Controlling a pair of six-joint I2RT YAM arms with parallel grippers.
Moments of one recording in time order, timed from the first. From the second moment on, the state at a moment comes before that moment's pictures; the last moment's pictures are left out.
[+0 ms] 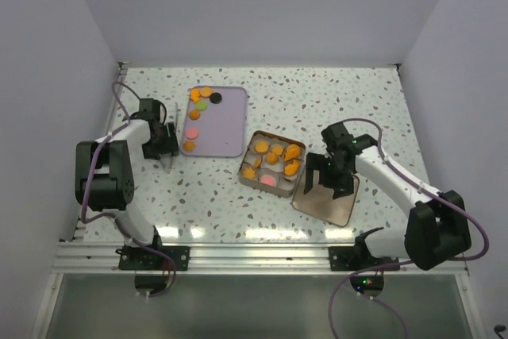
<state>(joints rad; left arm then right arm) 0.05 1.74 1.04 -0.50 -0.06 -0.22 0.39 1.30 0.88 -0.96 -0.12 0.54</state>
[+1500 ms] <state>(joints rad) 0.04 1.30 1.02 -0.61 0.10 -0.30 0.19 1.75 1.11 -0.77 0.01 0.68</state>
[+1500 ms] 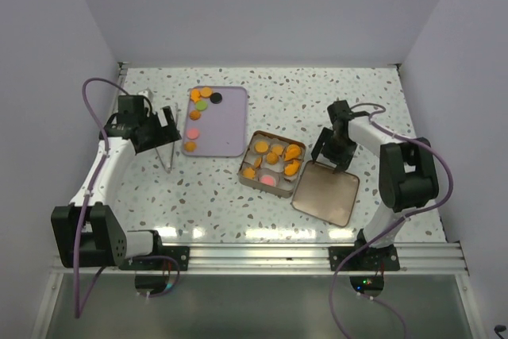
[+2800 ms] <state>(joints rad) 0.04 1.28 0.95 -0.62 0.16 -0.25 0.09 1.70 1.03 -0.65 0.01 0.90</state>
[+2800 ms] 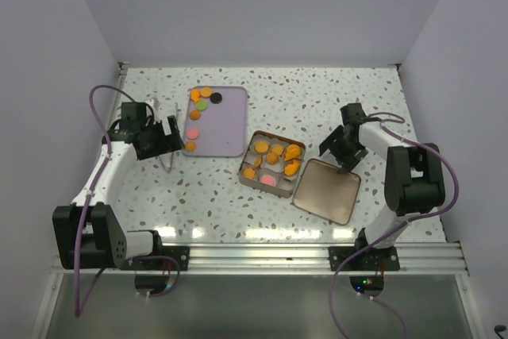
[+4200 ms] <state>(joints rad) 0.04 1.25 0.94 -0.58 0.31 -0.31 0.10 1.73 1.39 -0.83 -0.04 0.78</state>
